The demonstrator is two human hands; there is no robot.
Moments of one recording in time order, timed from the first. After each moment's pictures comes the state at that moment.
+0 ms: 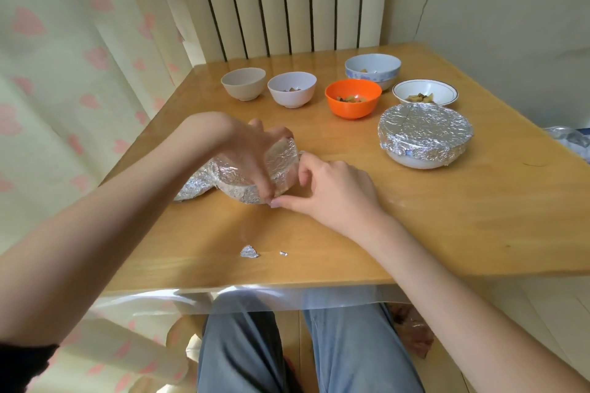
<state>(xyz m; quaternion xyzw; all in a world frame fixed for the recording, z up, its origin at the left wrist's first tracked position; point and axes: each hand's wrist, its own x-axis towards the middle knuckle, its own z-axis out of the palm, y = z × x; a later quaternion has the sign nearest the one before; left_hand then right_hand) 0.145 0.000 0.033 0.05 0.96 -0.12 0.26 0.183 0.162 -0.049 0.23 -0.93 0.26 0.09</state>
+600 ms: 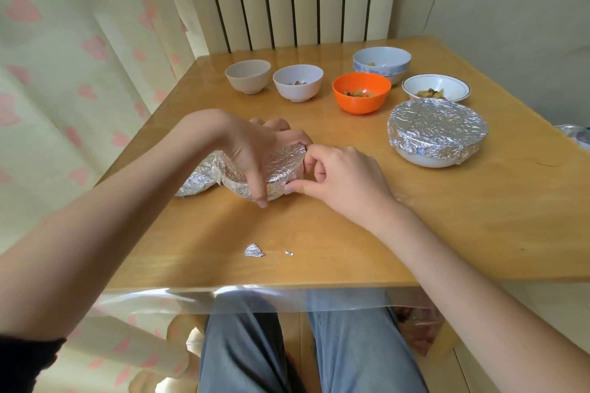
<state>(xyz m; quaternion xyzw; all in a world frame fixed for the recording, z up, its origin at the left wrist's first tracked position) 0.143 -0.008 0.030 0.16 0.95 -0.07 0.26 0.168 0.162 -0.043 0.25 -0.93 0.27 0.08</state>
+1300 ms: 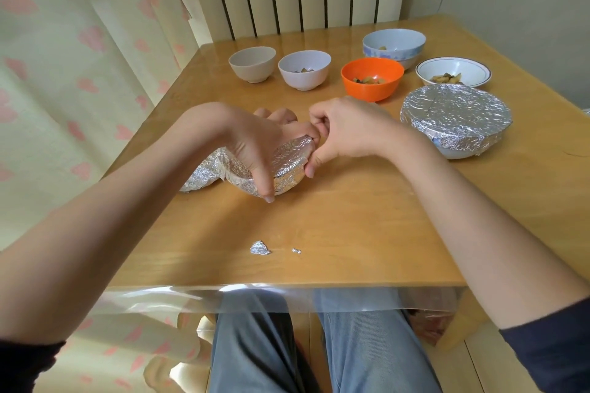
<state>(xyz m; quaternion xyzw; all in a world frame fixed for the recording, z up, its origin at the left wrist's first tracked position) 0.143 -0.009 0.028 0.15 0.95 -0.05 0.26 0.107 0.159 -0.011 0.30 -0.93 0.21 -0.02</state>
